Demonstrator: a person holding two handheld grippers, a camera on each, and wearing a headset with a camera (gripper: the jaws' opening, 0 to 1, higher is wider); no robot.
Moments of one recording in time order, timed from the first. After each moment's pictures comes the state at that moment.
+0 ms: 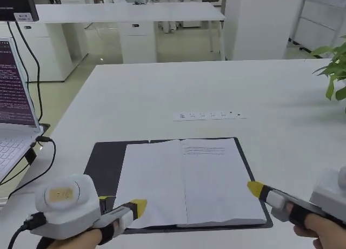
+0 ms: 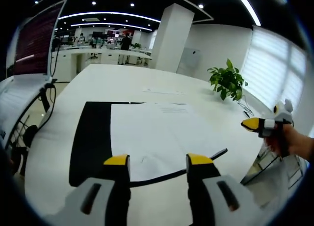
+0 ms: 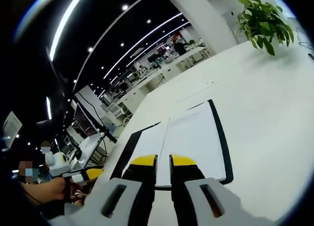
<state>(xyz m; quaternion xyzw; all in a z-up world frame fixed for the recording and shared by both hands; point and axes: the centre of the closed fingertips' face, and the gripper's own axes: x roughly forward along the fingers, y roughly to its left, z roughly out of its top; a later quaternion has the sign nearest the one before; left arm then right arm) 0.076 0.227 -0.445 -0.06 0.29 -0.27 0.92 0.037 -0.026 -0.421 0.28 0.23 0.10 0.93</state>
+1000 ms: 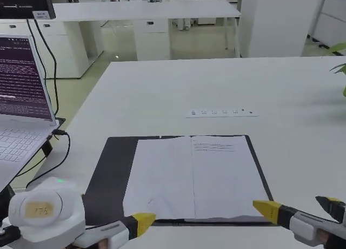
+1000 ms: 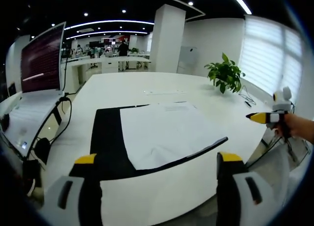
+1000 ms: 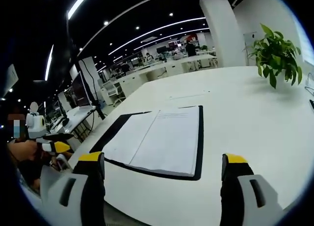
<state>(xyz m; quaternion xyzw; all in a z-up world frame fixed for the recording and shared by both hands) 0.042 0.257 -0.423 -0.01 0.27 -0.26 0.93 -0.001 -0.053 -0.426 0.13 0.25 0.11 0.95</state>
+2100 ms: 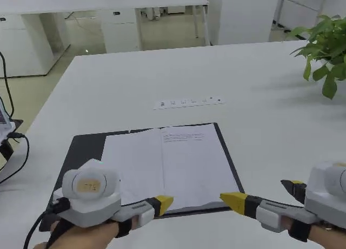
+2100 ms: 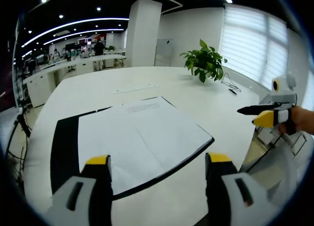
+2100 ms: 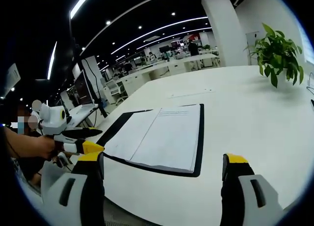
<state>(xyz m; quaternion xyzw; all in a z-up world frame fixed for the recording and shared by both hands) 0.064 0.121 -0.455 0.04 0.28 -0.36 0.89 -0.007 -0.054 -0.430 0.13 0.25 0.13 0.95</state>
